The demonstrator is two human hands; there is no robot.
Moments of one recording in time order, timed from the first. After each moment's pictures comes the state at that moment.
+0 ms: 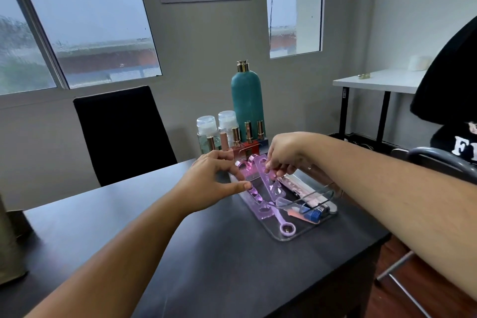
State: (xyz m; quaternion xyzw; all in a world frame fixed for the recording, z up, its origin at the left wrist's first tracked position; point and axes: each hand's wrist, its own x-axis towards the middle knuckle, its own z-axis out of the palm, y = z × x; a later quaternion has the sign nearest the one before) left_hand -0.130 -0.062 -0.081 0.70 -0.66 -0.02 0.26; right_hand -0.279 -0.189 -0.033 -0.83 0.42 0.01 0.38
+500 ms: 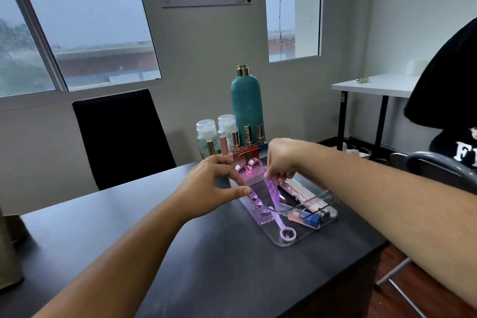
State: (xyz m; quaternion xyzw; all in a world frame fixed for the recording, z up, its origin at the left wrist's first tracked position) left_hand -0.132 -0.059 -0.080 0.70 -0.66 -0.02 0.27; right_hand -0.274 -0.183 -0.038 -0.87 0.42 0.02 0.25
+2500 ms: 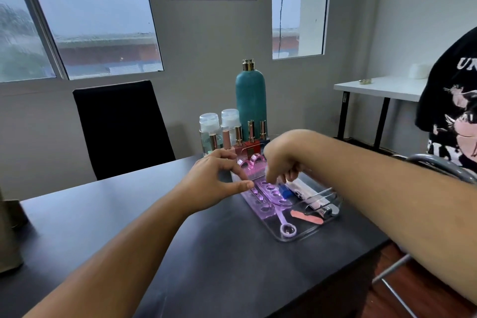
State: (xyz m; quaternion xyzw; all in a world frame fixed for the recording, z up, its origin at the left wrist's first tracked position) left_hand -0.132 -0.059 -0.084 0.70 -0.66 -0.04 0.28; right_hand -0.263 -0.167 -0.022 -0.89 0.40 0.21 0.09
